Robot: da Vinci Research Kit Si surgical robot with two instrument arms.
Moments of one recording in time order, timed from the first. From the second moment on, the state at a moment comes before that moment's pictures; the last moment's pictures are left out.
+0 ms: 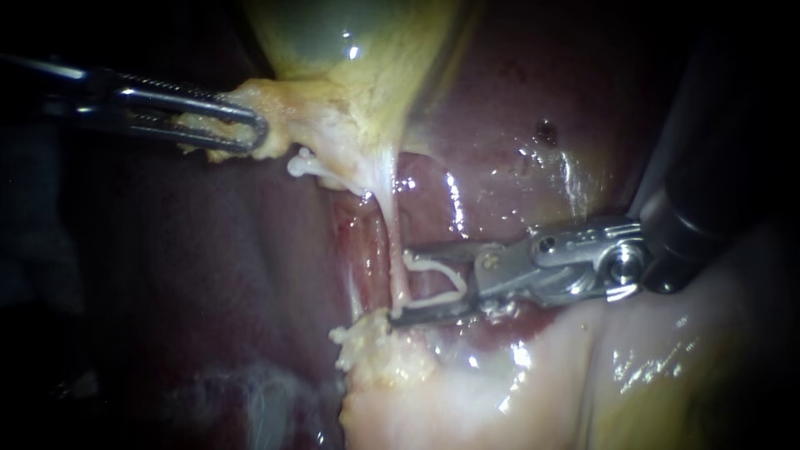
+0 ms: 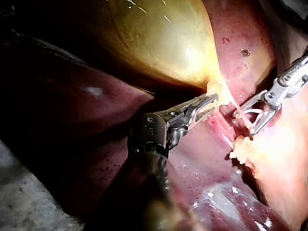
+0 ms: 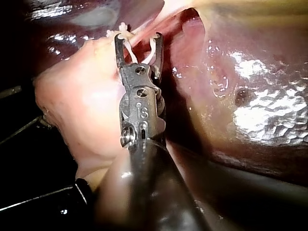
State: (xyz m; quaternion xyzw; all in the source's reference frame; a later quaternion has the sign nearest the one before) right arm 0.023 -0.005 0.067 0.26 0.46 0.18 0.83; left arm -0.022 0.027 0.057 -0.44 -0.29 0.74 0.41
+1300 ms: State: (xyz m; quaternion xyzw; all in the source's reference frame) right arm 0.026 -0.007 0.069 0.38 0.52 0.23 0.73; left arm -0.022 0.028 0.057 -0.44 -0.29 0.74 0.41
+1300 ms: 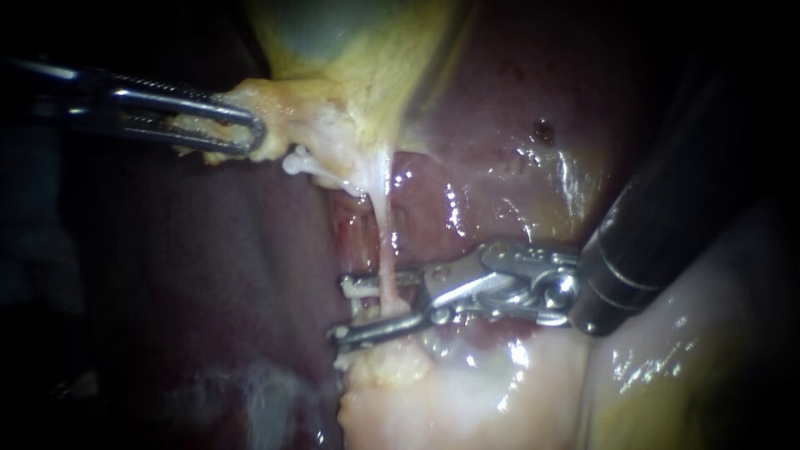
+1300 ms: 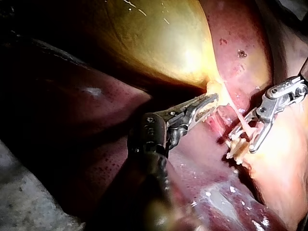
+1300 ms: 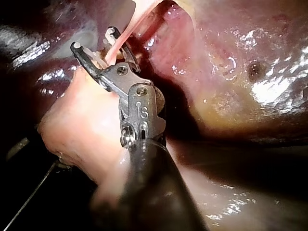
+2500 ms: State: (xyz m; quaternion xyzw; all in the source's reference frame) right arm 0.028 -0.008 0.063 0.44 0.56 0.24 0.66; left arm -0.022 0.028 0.057 -0.44 -0.29 0.74 0.41
